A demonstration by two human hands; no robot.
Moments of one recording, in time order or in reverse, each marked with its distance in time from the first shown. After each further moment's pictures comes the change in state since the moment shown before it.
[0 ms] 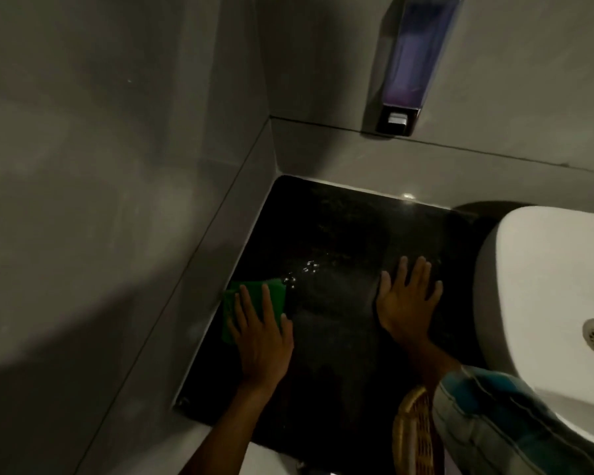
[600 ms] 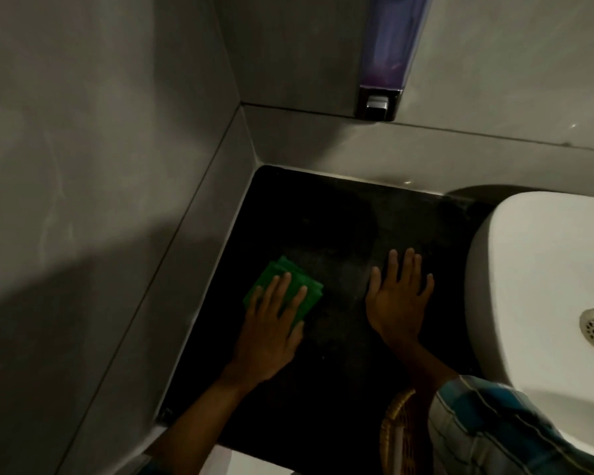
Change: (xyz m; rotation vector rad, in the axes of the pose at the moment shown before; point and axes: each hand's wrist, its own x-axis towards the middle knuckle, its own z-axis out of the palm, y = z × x) left_hand 0.030 0.004 0.023 0.174 -0.071 0.576; right_hand -0.005 0.000 -0.004 0.061 0.179 -0.001
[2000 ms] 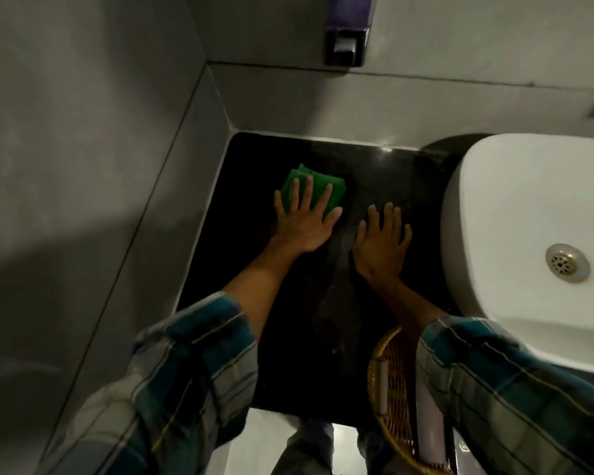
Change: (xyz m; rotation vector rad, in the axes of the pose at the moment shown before) left_hand 0.140 0.062 -0.039 -0.106 -0.325 -0.143; right_hand 0.012 -0.006 -0.028 0.128 -0.265 0.060
